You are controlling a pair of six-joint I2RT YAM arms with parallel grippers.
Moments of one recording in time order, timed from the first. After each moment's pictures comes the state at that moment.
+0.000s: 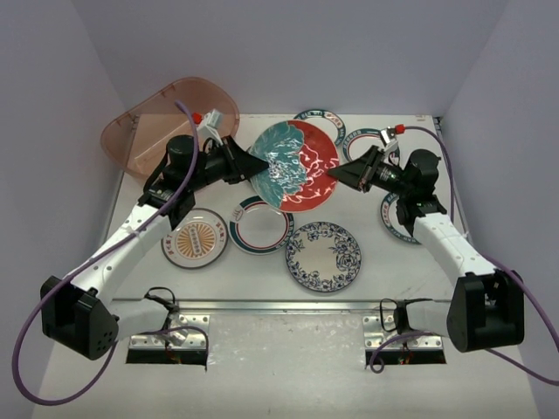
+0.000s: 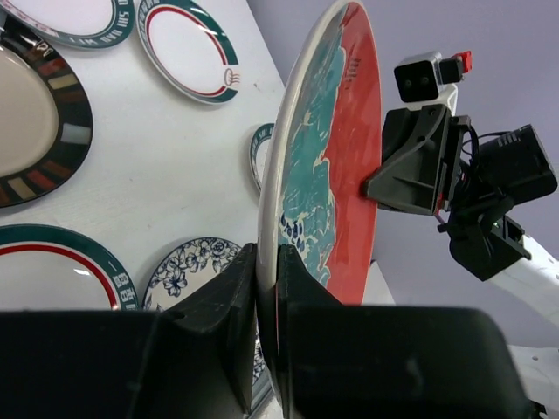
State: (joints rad) left arm -0.36 1.19 1.02 -0.03 0.44 -0.75; right arm 0.10 1.24 0.73 0.47 -0.90 1.13
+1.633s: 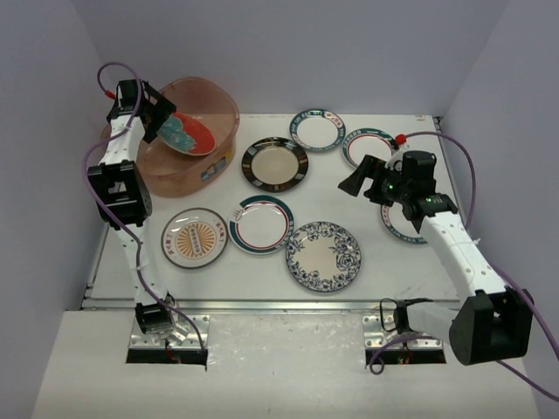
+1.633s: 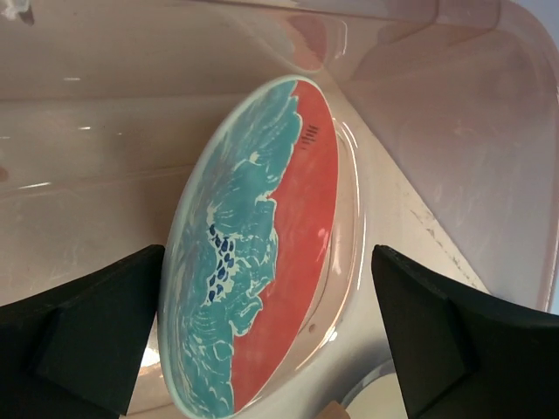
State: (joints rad) left arm 0.24 2.30 2.12 -0.52 0.02 -0.75; right arm 0.10 1.17 0.85 -0.27 -0.38 0.47
